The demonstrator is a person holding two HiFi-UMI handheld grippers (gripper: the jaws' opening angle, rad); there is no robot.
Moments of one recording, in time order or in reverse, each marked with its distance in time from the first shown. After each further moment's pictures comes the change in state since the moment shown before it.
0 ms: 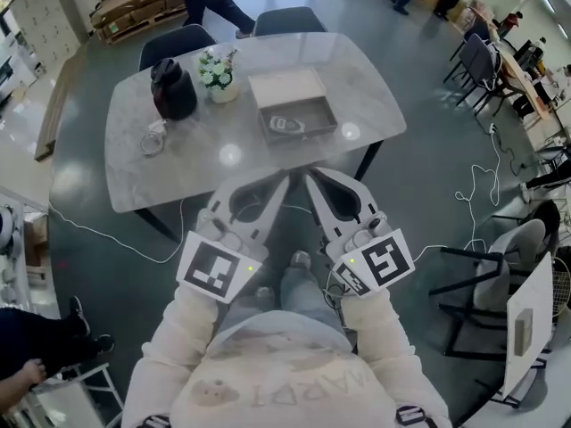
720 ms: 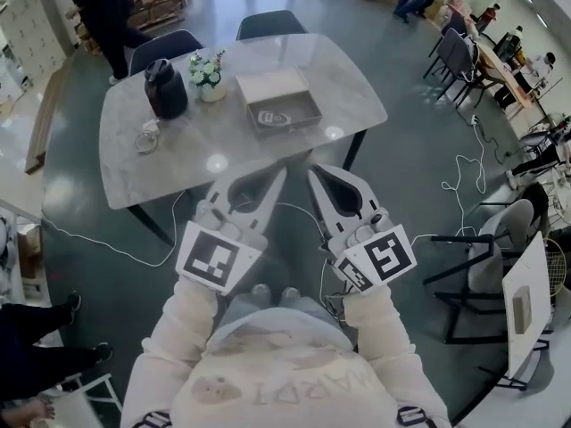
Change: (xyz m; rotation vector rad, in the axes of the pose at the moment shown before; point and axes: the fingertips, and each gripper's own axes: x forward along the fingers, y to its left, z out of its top) left arm -0.030 -0.035 0.026 -0.001 -0.041 -0.044; right arm -0.048 0.032 0.025 -0.038 -0.010 -0.072
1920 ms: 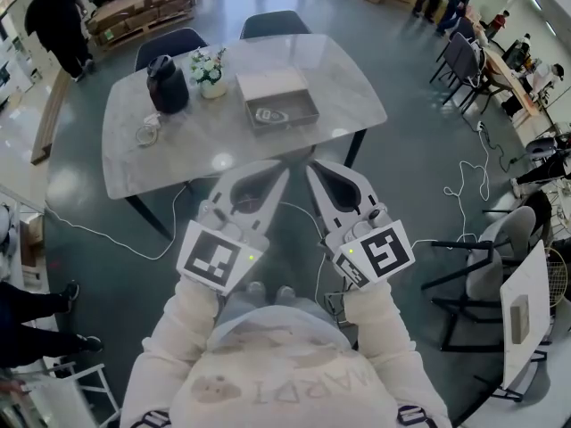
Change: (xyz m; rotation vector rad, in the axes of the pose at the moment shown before) left arm 0.012 -0.035 0.009 -0.012 0.008 0.026; right arm -0.023 -0.013 0.007 -0.036 0.007 0.043
